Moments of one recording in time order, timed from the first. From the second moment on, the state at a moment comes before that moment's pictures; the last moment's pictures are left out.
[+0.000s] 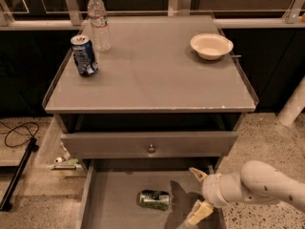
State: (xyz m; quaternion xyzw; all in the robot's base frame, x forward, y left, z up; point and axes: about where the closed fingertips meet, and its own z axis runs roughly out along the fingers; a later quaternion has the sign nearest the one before) arm 0.415 -0.144 0.504 -0.57 0.73 0.22 0.30
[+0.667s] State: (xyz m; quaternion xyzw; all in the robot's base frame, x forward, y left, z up) arm 0.418 -0.100 0.444 -0.58 0.69 0.23 0.37
